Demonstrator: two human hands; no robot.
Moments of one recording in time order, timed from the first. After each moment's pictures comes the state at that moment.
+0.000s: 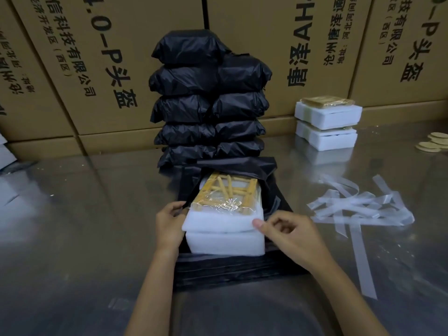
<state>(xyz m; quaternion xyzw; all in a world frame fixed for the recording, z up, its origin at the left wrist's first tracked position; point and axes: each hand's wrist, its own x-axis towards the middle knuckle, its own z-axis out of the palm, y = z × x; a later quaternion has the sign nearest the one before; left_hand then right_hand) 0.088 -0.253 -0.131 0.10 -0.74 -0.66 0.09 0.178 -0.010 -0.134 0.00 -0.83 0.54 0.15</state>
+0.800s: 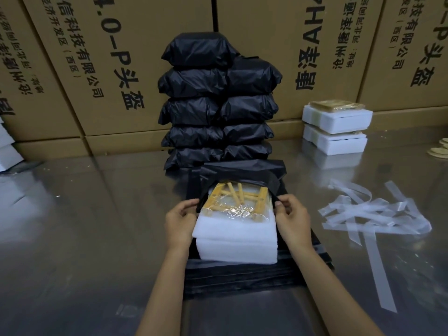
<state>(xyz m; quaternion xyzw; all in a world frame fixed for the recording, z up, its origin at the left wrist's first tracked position) 0.081 -0.251 -0.128 0.08 -0.73 -0.68 0.10 0.103 -0.028 -0.157 -0.15 -0.77 0.55 0.29</state>
